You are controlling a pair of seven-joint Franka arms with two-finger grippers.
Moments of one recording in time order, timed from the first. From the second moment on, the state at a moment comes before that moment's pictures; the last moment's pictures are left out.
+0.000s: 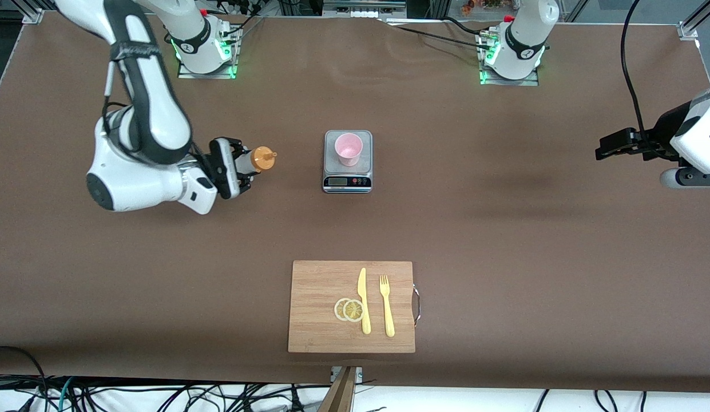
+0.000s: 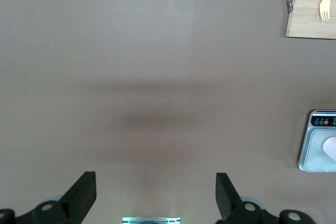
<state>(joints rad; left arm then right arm) 0.00 0.17 0.00 -1.42 -0.07 1.41 -0.05 0.52 0.39 -0.28 -1.75 0.66 1.65 -1.57</state>
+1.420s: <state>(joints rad) 0.00 0.17 0.00 -1.42 -0.07 1.41 -0.05 1.04 0.41 -0.28 -1.75 -0.04 1.80 -0.69</state>
